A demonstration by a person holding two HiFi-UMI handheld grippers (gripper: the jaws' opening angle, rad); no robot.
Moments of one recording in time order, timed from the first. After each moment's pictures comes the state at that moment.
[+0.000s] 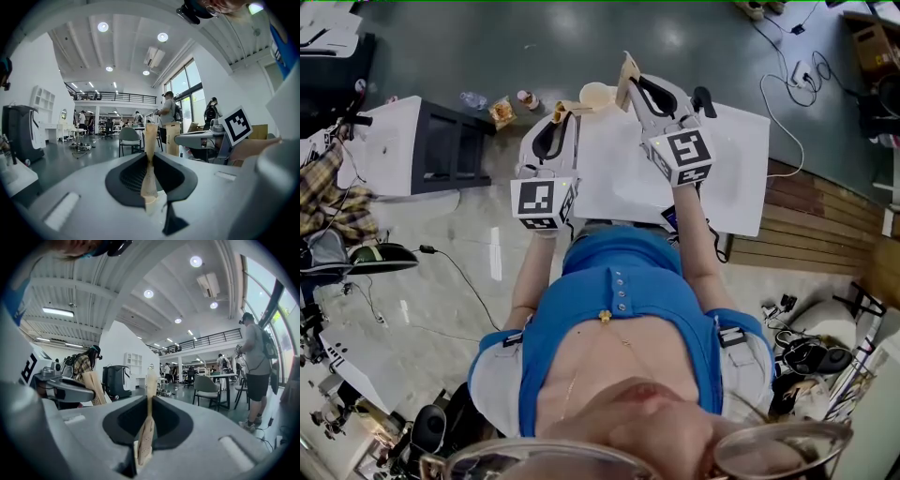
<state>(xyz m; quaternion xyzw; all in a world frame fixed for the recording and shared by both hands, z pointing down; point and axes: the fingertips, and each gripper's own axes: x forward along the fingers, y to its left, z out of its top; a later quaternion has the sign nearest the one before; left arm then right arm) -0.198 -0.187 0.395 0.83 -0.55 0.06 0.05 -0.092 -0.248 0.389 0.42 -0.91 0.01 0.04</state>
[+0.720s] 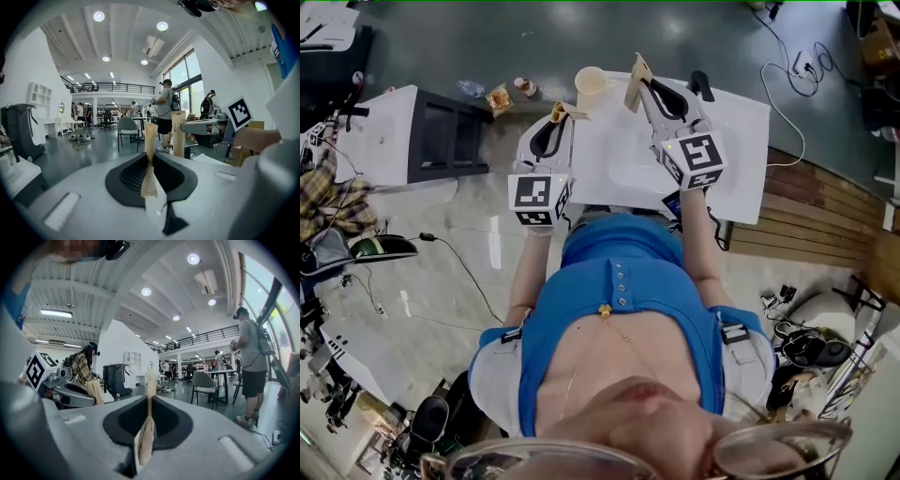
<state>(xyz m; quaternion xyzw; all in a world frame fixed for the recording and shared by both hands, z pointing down) -0.200 -0.165 0.431 0.83 -0.54 0.11 0.09 -0.069 -0.222 0.402 0.42 -0.91 0.03 0.05</state>
